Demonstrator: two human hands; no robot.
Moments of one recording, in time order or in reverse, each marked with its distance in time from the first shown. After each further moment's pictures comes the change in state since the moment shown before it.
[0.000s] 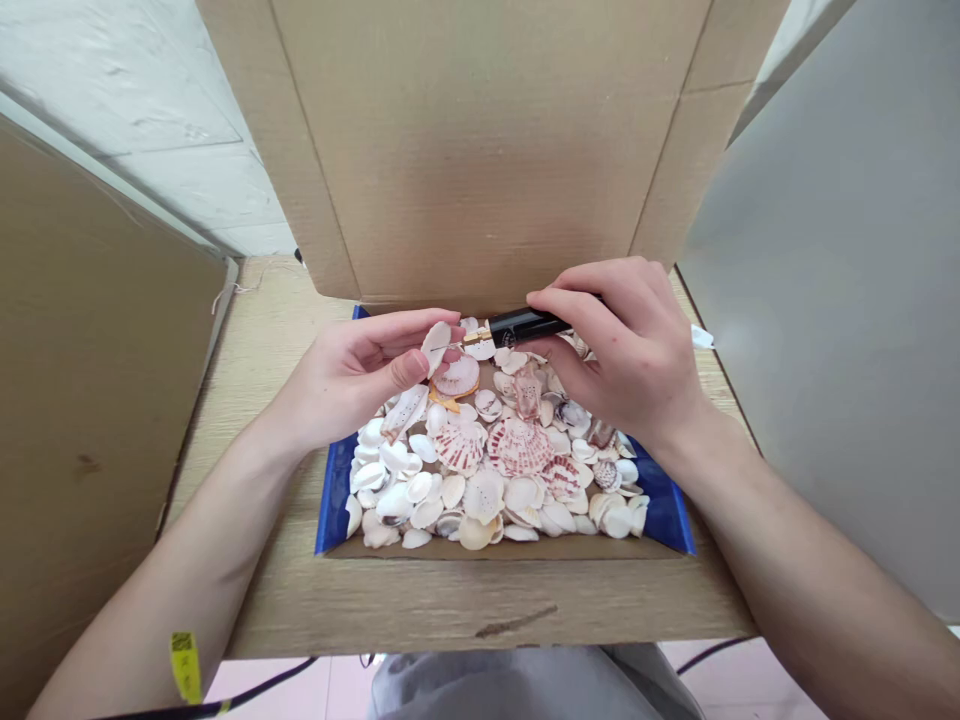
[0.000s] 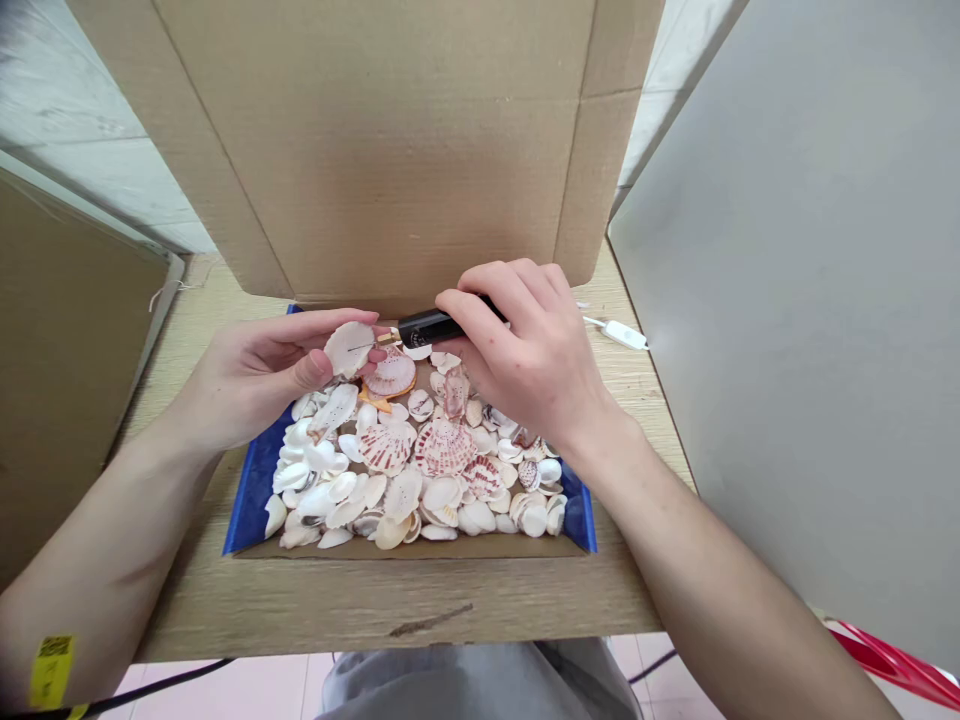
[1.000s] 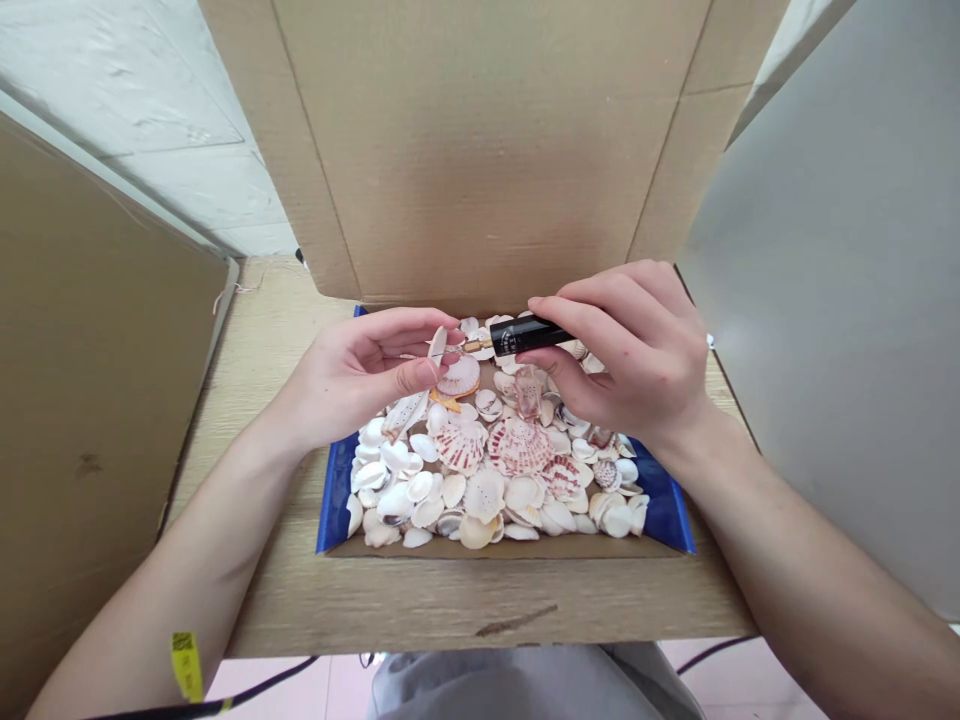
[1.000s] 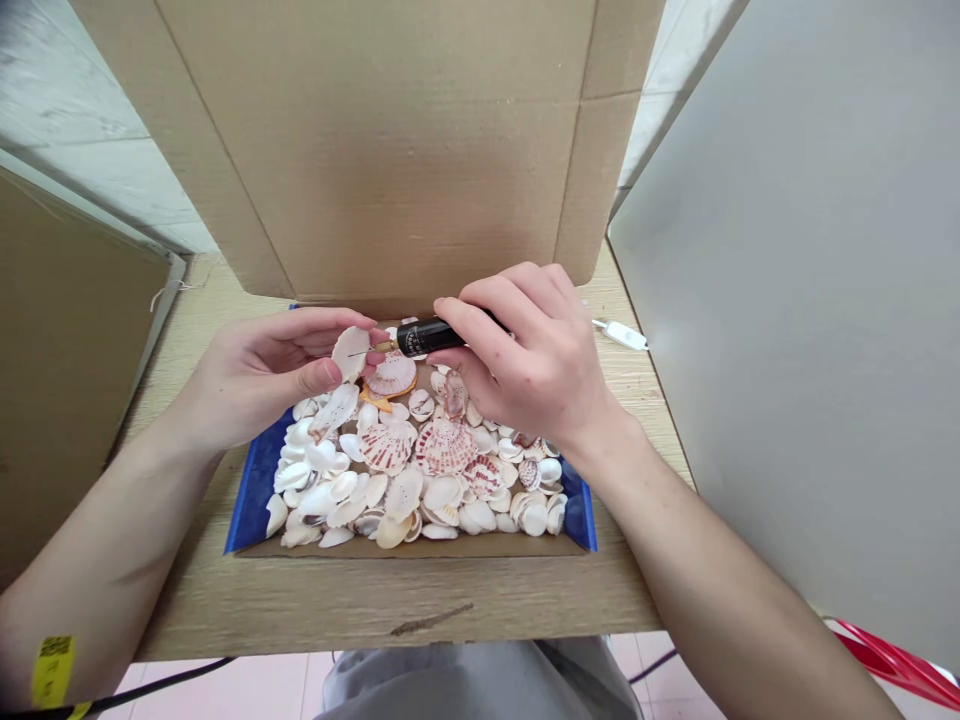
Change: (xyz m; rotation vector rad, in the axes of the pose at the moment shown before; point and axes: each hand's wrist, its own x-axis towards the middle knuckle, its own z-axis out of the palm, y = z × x) left_hand 0.000 0.002 0.003 -0.073 0.019 -0.039; right_hand 0.000 0.001 -0.002 0.020 0.149 -0.122
